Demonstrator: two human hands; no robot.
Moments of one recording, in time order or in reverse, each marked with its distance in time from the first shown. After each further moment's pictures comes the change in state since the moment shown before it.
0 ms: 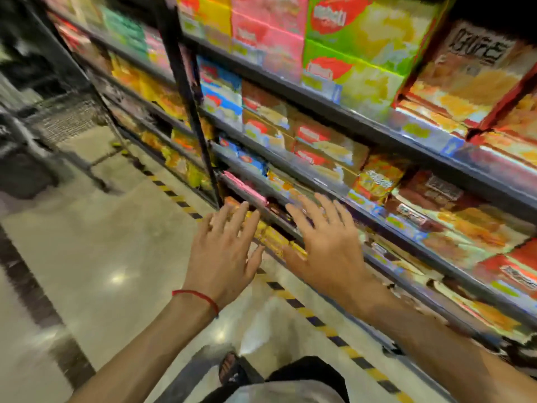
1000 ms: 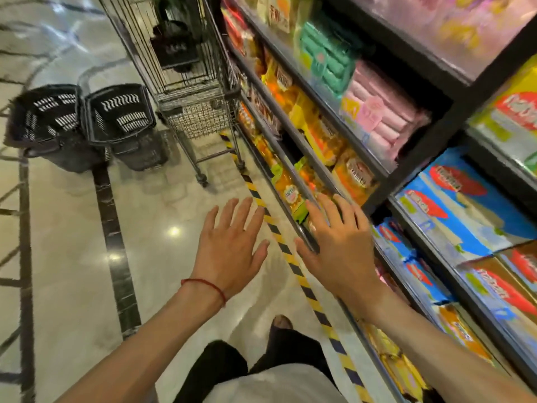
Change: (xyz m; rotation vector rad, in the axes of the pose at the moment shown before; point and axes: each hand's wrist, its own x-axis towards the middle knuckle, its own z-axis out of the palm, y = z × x) left_hand 0.158 -0.500 0.080 0.061 -0.119 -0.392; right_hand 0.478 -0.272 0.202 0.061 -0.109 -0.229
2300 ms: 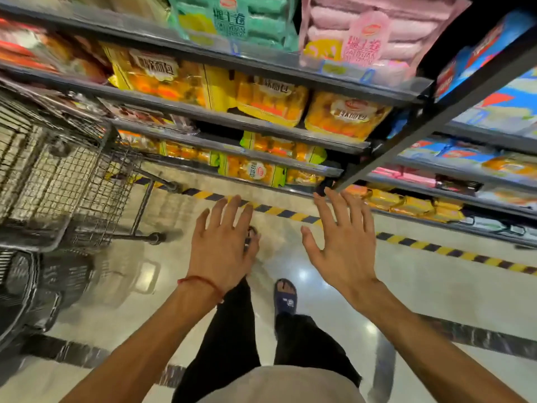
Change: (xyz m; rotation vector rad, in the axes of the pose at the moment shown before) left_hand 0.301 -0.200 0.138 -0.108 -0.216 0.769; right_hand 0.178 -0.137 0.156 -0.098 -0.026 0.971
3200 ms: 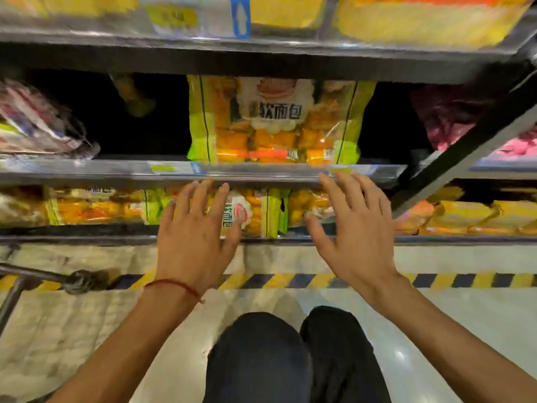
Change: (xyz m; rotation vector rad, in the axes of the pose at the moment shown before) left_hand 0.290 -0.093 0.375 -0.020 0.312 0.134; right_hand 0.126 0.059 0.439 0.019 0.286 0.124
